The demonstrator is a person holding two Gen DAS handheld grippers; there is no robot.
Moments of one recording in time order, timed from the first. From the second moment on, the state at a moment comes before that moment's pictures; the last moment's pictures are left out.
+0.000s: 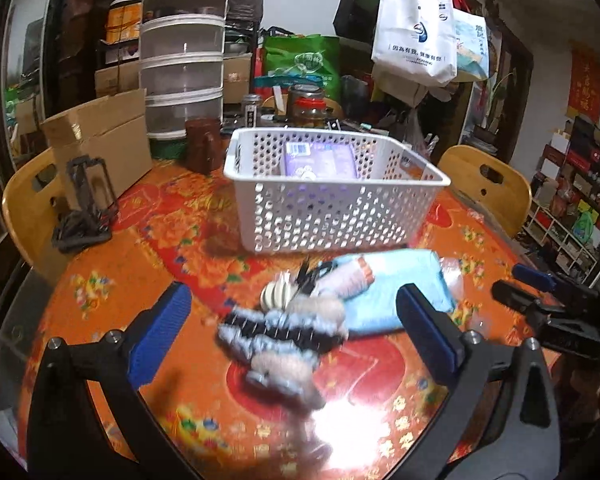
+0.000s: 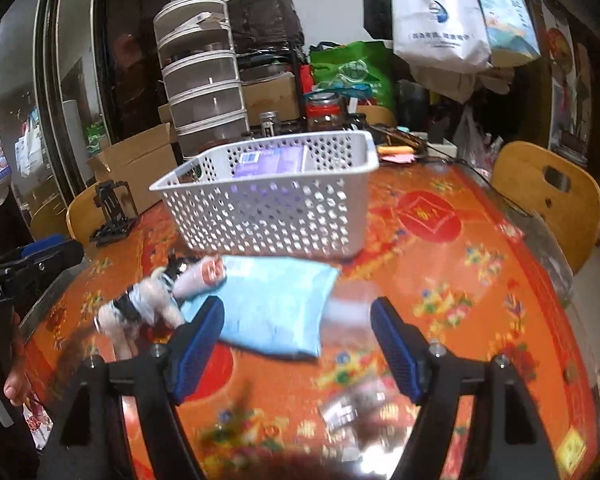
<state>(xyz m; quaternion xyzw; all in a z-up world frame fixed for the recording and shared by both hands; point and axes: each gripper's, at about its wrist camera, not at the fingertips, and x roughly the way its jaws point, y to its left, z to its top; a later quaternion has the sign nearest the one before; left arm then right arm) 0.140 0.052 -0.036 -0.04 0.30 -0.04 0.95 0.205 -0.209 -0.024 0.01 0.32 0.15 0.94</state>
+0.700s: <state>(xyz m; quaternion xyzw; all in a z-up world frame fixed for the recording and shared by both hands) 0.075 0.042 -0.027 -0.05 0.32 -0.04 0.95 0.162 -0.219 -0.053 0.03 0.34 0.15 0.93</state>
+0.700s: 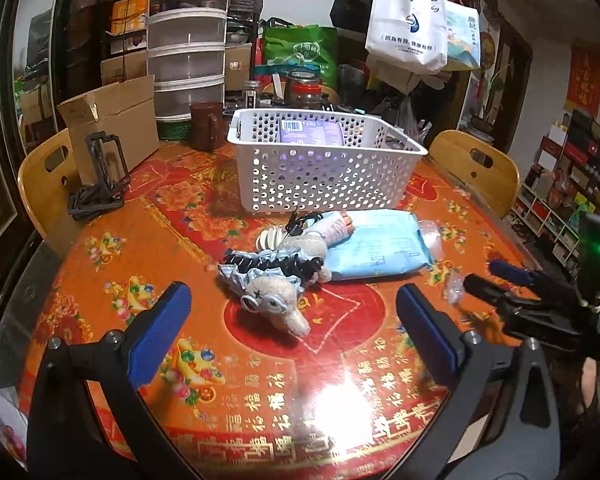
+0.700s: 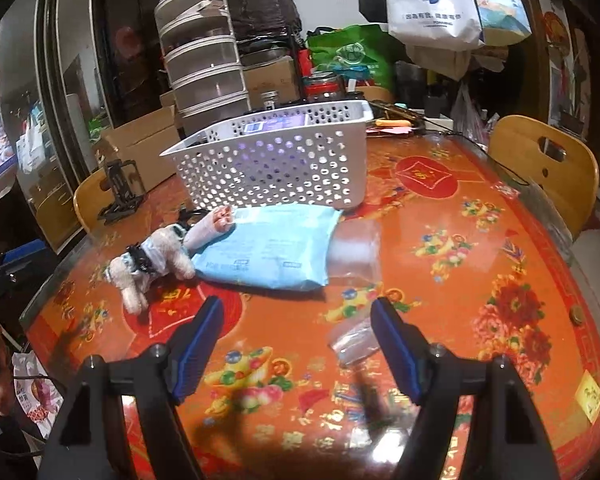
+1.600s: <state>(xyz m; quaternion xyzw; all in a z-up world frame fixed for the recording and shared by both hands) 0.130 0.061 -0.114 -0.09 0.40 -0.02 0.91 0.210 -0.122 -0.074 -0.02 0.37 0.26 0.89</state>
